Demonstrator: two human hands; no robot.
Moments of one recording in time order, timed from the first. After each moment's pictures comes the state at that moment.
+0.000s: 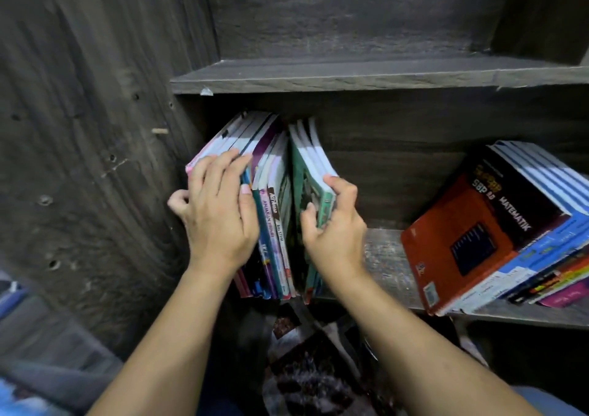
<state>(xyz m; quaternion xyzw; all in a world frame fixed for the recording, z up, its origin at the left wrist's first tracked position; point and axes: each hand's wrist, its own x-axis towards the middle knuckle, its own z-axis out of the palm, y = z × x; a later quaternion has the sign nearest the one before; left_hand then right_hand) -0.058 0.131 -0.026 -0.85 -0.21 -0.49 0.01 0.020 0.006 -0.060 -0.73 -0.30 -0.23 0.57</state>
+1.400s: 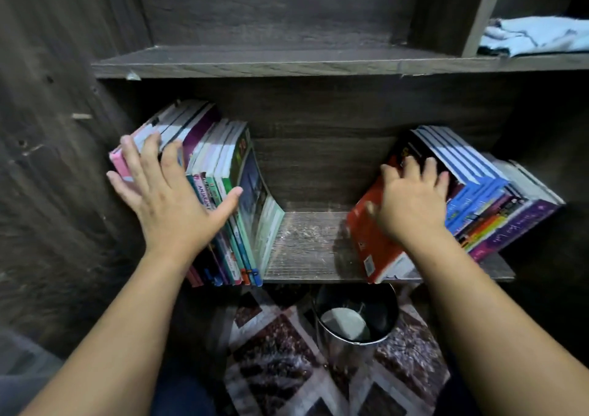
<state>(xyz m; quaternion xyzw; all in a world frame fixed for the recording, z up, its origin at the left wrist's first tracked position) -0.045 0.113 -0.035 -0.87 -0.27 -0.42 0.02 0.094 -0.147 -0.026 -0.98 -0.14 -0.16 0.03</state>
